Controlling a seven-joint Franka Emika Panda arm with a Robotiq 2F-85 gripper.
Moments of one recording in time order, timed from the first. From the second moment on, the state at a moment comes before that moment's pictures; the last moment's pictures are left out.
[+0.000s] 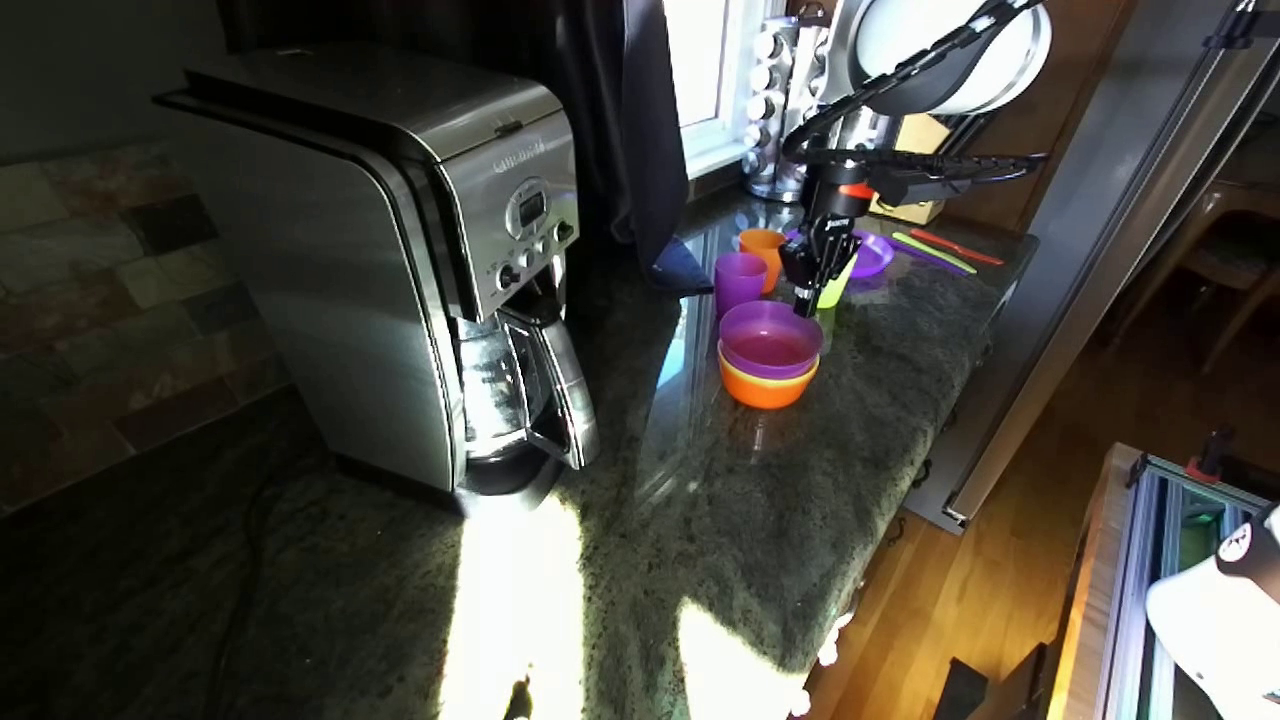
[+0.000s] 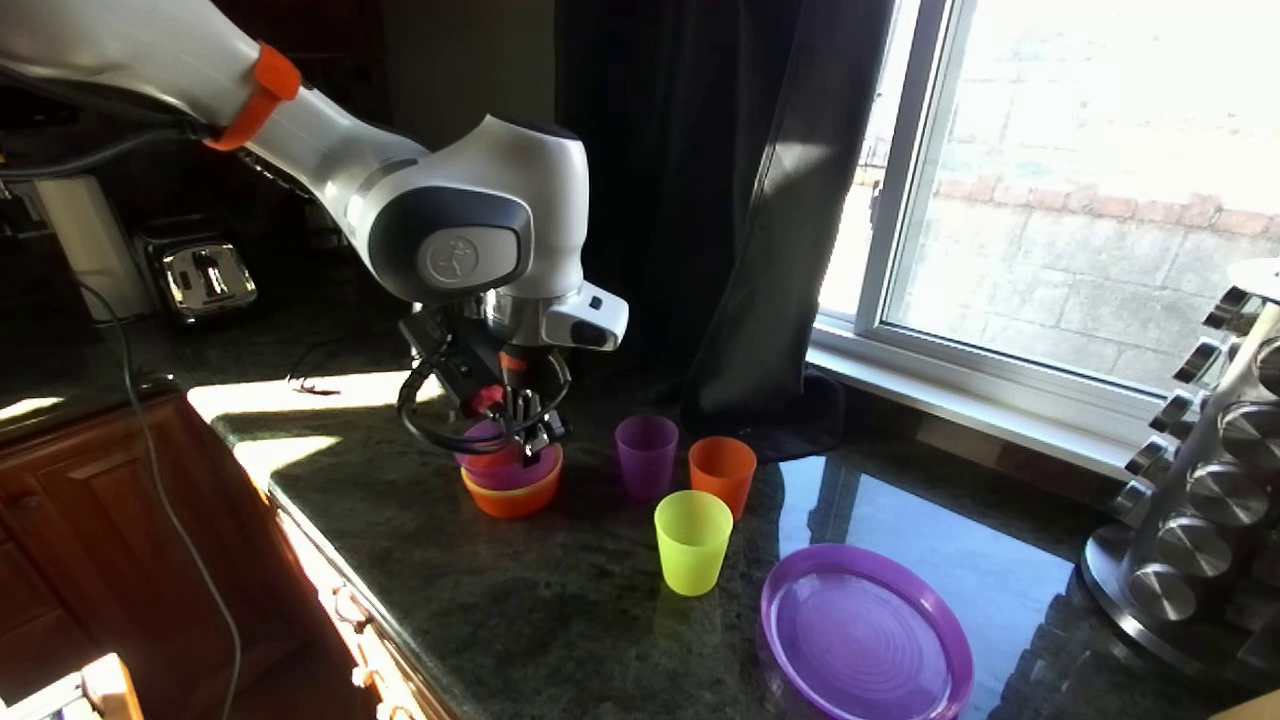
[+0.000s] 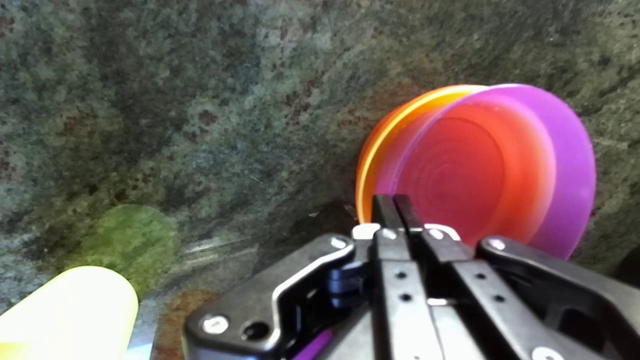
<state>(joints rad) -0.04 -0.08 -0.02 -2.41 0.18 2.30 -0.02</state>
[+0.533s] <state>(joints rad) -0.04 -0.16 -0.07 -2.42 0.27 2.24 -0.16</state>
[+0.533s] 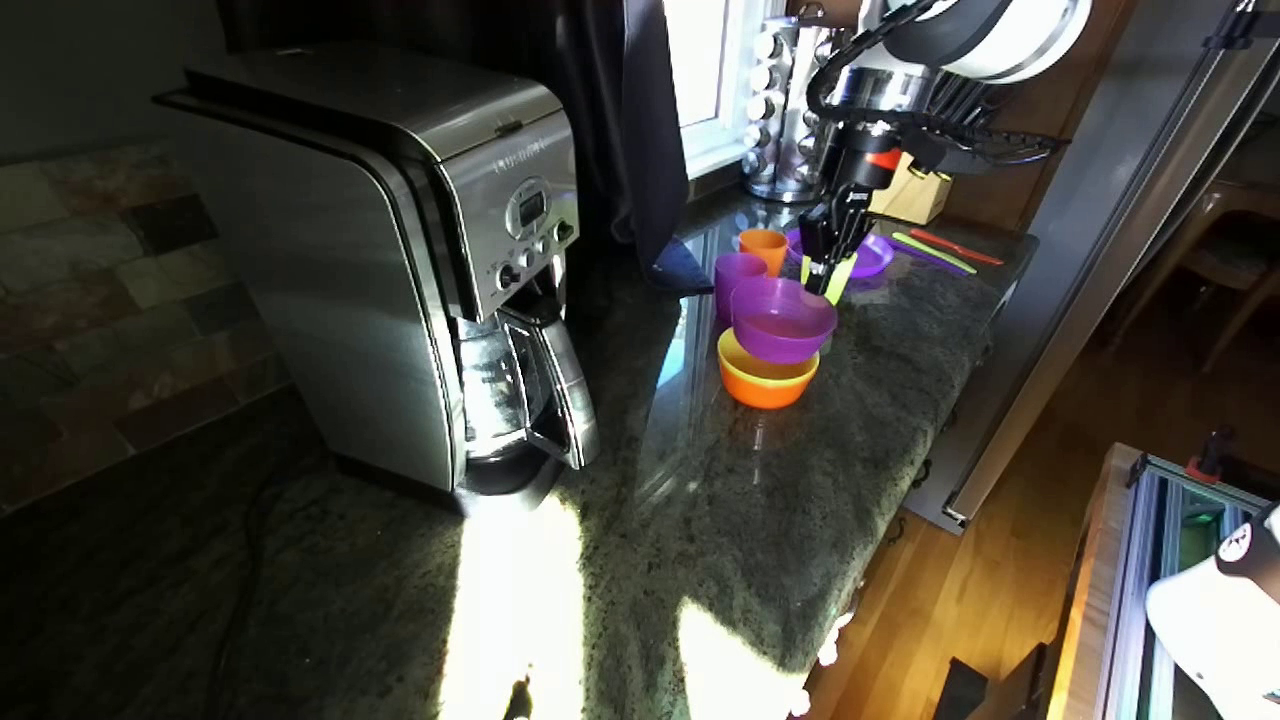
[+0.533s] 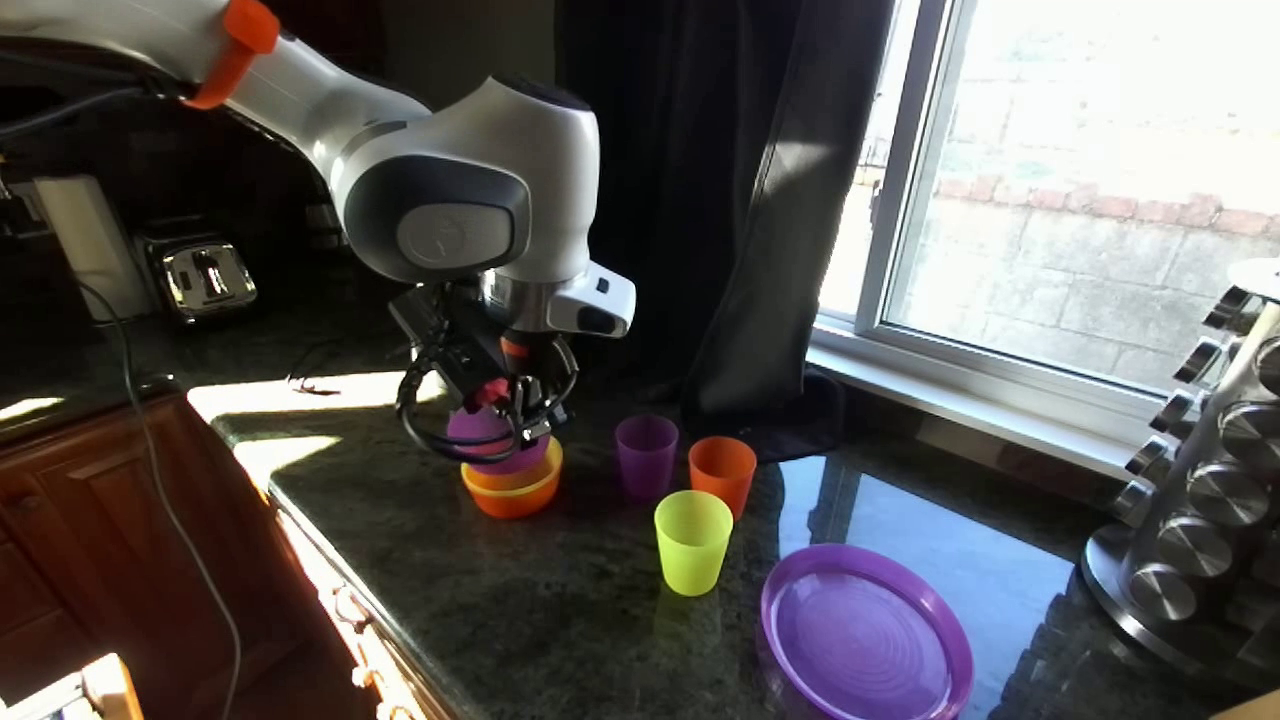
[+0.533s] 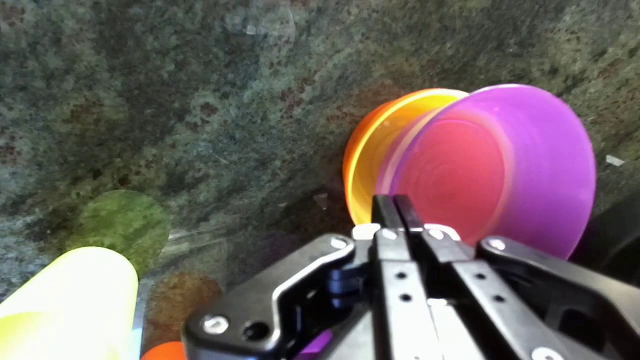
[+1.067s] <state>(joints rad) -0.11 -0.24 -0.18 -2.46 0.21 2.11 -0.24</state>
